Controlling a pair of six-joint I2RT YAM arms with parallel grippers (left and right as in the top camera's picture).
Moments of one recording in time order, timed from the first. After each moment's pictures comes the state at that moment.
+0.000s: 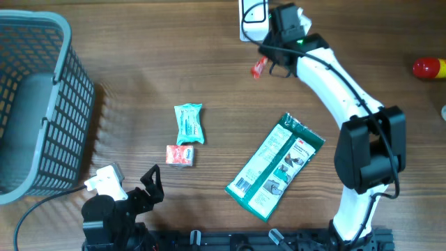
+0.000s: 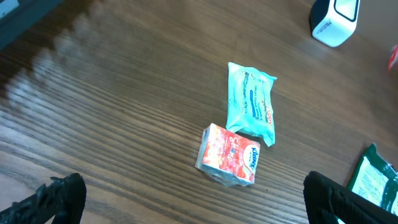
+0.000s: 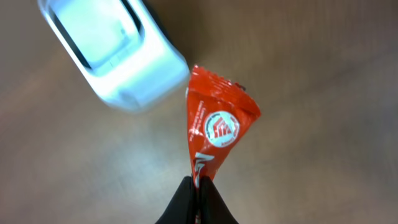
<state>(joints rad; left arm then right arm) 0.06 0.01 0.42 -1.02 0.11 -0.41 0.31 2.04 1.66 -0.54 0.14 0.81</state>
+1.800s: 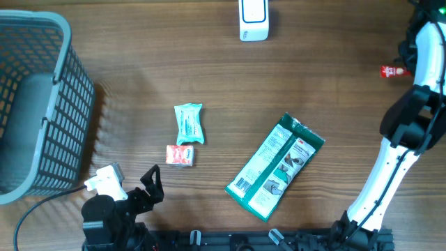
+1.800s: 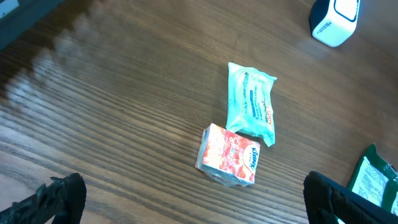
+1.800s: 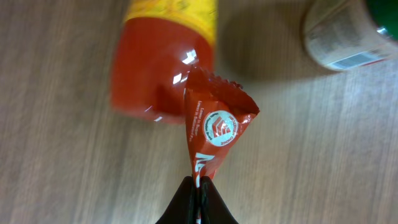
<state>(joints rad) 0.06 0.01 0.42 -1.02 0.11 -0.41 -0.38 2.54 2.42 -1.26 0.46 0.98</state>
